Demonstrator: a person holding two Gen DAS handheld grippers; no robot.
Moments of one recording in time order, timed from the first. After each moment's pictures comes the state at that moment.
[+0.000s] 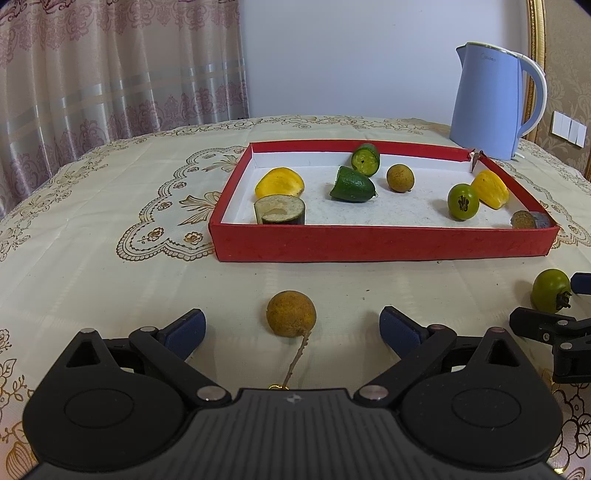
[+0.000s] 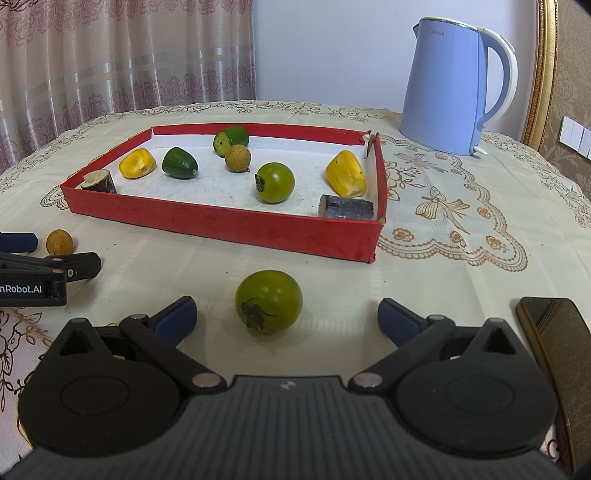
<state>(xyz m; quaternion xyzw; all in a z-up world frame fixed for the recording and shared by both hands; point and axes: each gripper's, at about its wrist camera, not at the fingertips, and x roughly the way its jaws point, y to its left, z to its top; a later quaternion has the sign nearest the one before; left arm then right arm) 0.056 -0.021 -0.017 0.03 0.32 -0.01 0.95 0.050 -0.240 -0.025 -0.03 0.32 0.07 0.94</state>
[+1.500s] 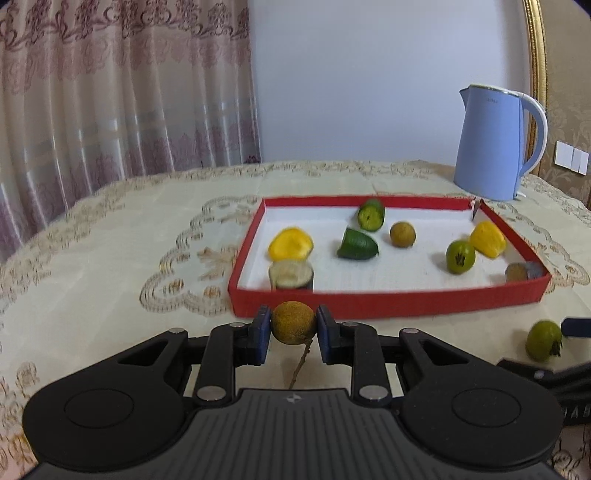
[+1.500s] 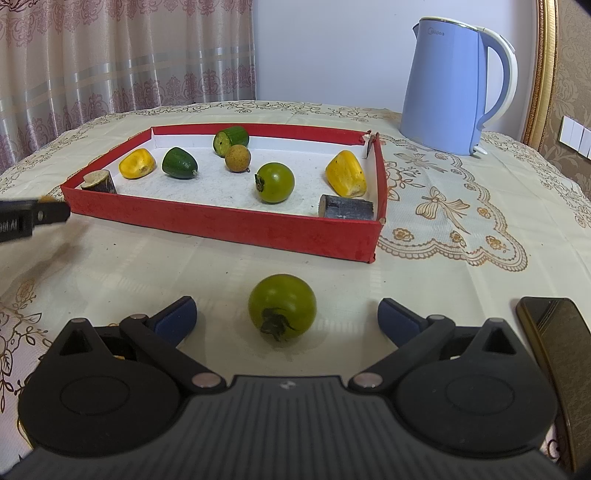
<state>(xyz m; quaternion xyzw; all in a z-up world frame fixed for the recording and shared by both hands) 0.052 -0.025 0.020 0.03 0.26 0.00 0.96 0.050 -0.240 -0.025 -0.03 0.32 0.07 0.94</state>
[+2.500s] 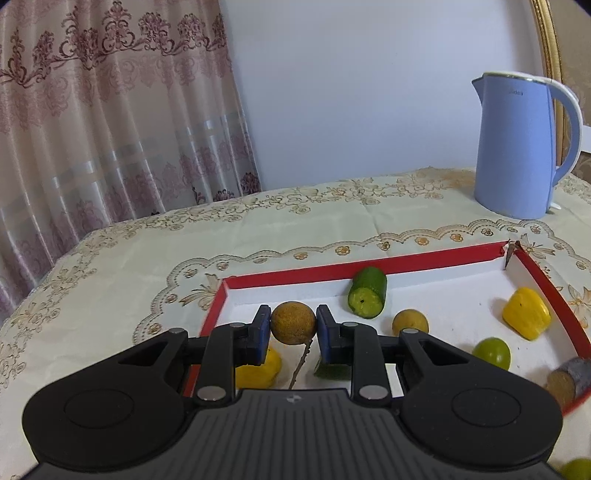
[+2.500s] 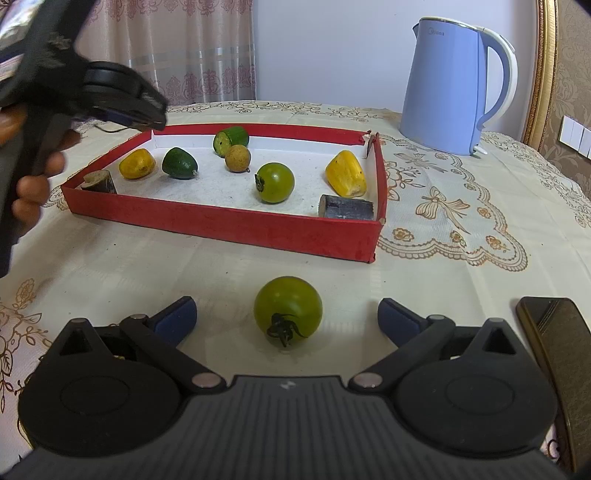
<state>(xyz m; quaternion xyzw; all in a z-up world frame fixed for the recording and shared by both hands) 0.175 -0.081 0.041 0.08 0.27 0.02 0.96 0.050 -0.240 -0.025 -0.03 0.32 0.07 0.94</state>
